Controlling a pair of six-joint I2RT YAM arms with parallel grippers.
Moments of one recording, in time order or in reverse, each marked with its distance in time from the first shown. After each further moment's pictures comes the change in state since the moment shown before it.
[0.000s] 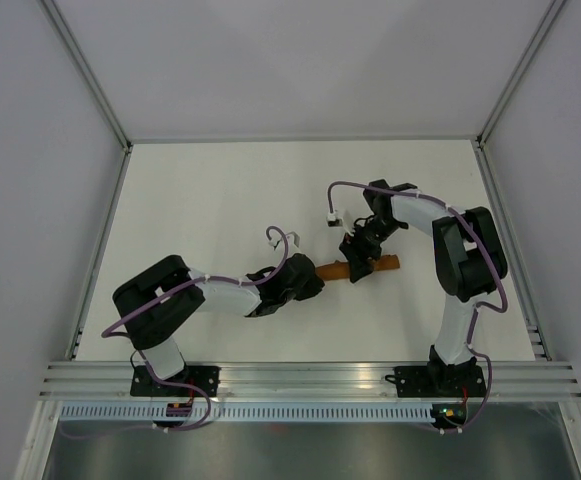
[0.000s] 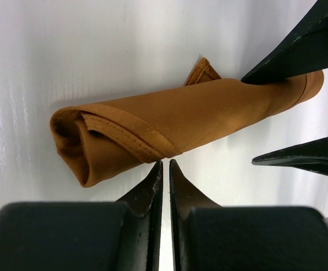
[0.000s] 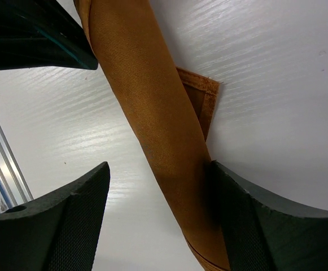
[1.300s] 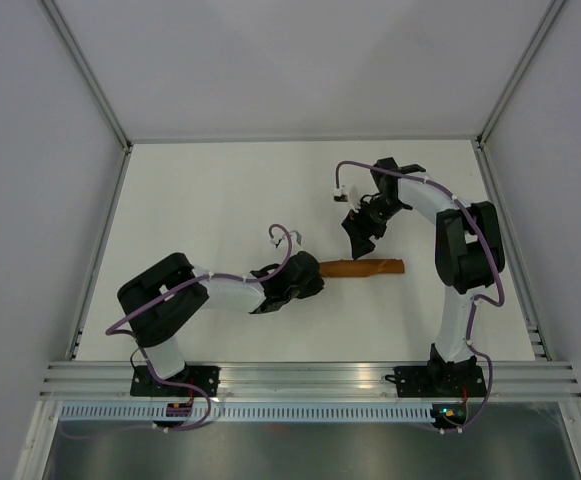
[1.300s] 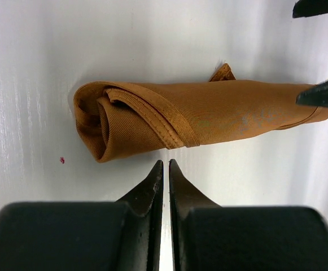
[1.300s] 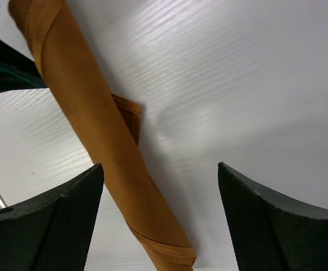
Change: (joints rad) left arm 0.000 0.028 0.047 -0.060 -0.026 0.000; right arm -0.058 0.067 0.208 -0.052 0.055 0.048
